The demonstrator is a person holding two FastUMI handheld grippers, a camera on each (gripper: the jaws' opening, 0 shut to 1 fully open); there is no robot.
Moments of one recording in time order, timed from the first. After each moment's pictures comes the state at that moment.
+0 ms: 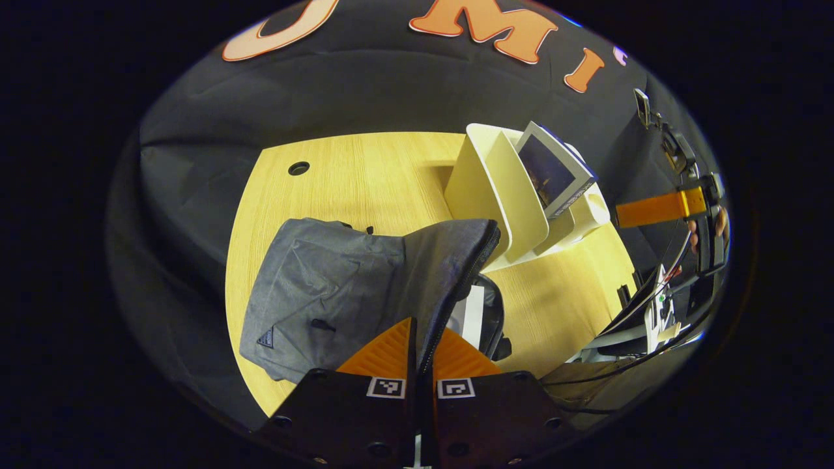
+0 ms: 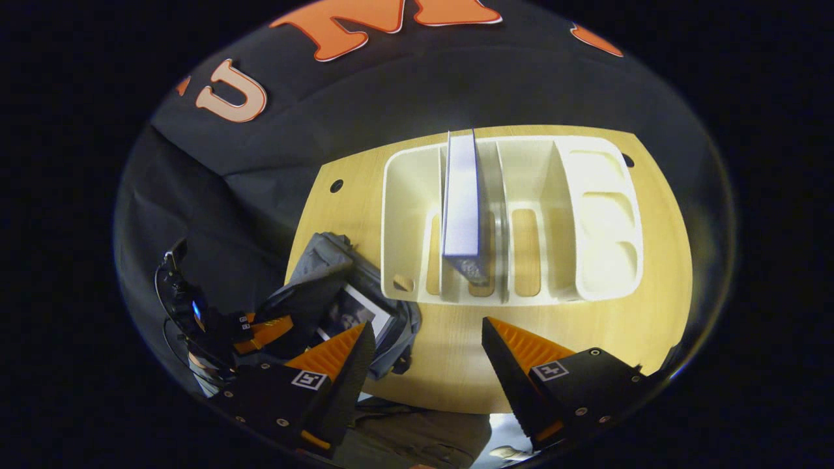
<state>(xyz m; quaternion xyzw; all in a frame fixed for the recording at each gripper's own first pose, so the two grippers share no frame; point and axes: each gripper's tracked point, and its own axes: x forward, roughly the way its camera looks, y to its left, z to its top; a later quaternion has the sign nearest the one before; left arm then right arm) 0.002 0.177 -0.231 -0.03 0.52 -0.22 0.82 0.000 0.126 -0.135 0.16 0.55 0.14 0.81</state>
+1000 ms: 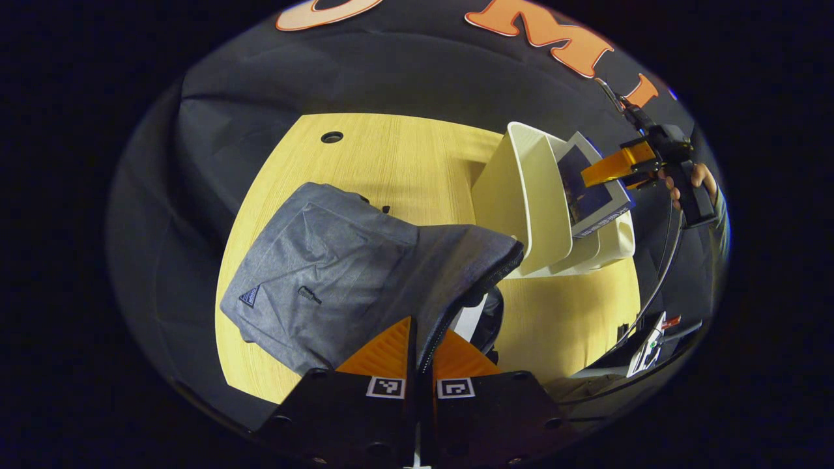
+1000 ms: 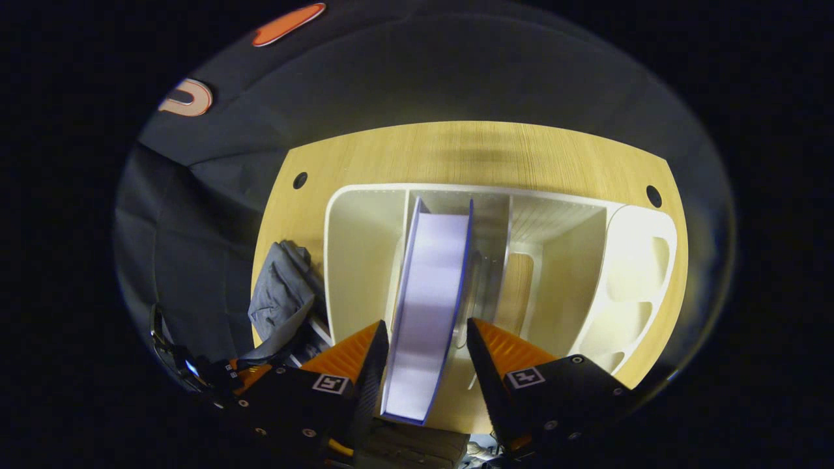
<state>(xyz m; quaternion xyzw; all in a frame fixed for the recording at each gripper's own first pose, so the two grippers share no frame) -0.010 0.159 -0.250 -0.08 0.56 -0.11 0.82 0.121 0.117 -0.205 0.11 0.63 0.14 0.76</state>
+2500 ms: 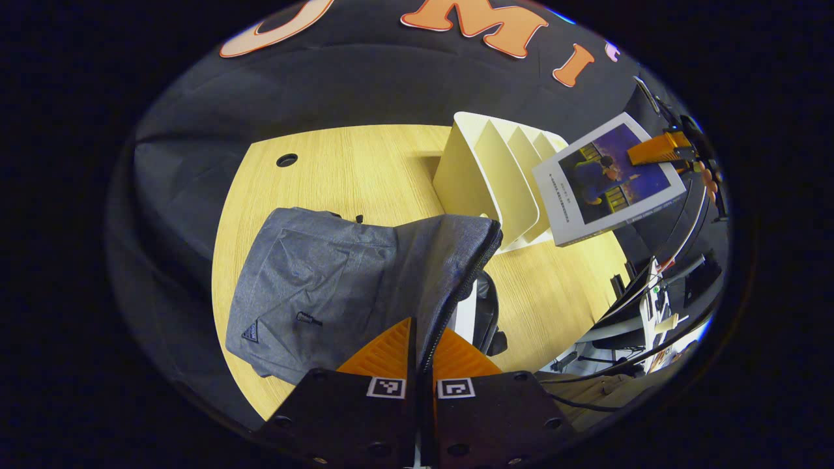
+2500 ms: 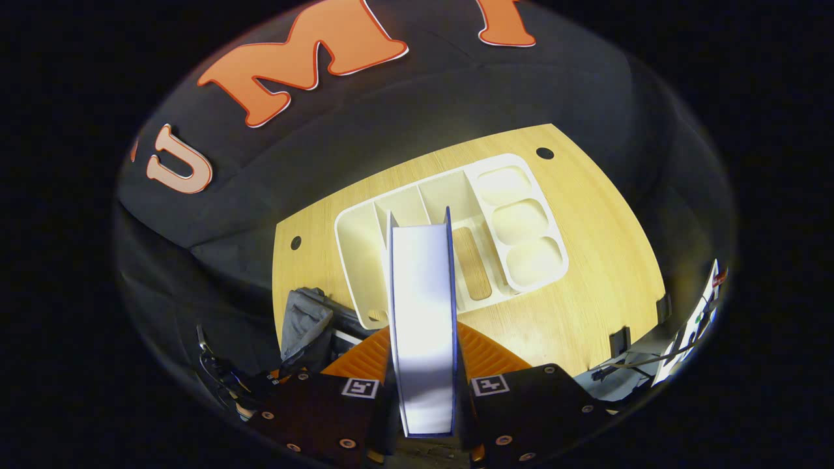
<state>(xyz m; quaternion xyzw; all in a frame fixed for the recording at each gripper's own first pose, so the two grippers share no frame) -0.015 0.182 -0.253 -0.02 0.52 -0.26 0.81 -0.012 0.077 -0.090 0.24 0.52 -0.03 0.82</state>
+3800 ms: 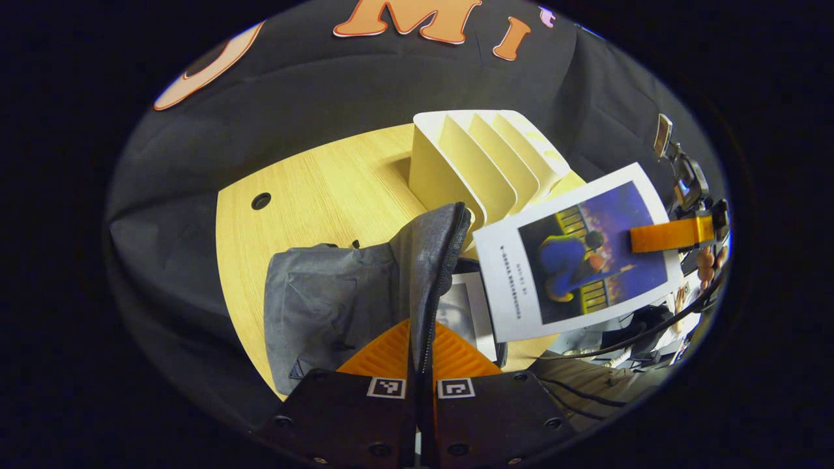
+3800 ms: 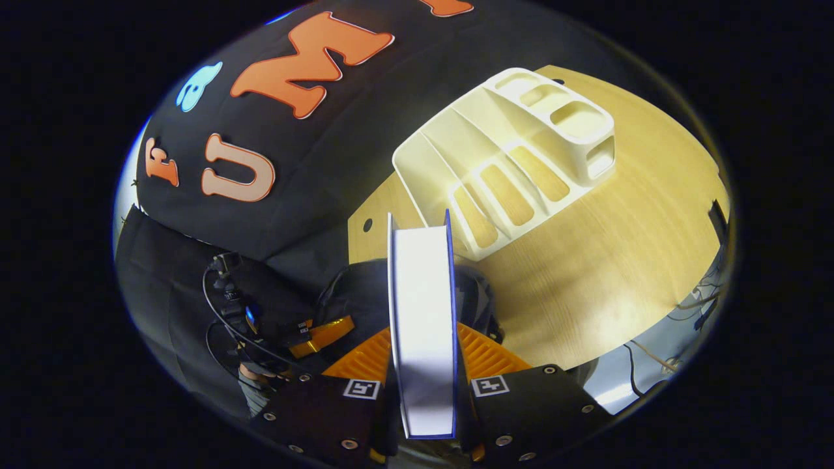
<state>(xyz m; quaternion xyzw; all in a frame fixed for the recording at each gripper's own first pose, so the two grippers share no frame) 0.019 0.203 -0.220 0.09 0.49 -0.35 0.79 -0.111 0.227 -0.136 0.43 0.45 0.07 0.78</state>
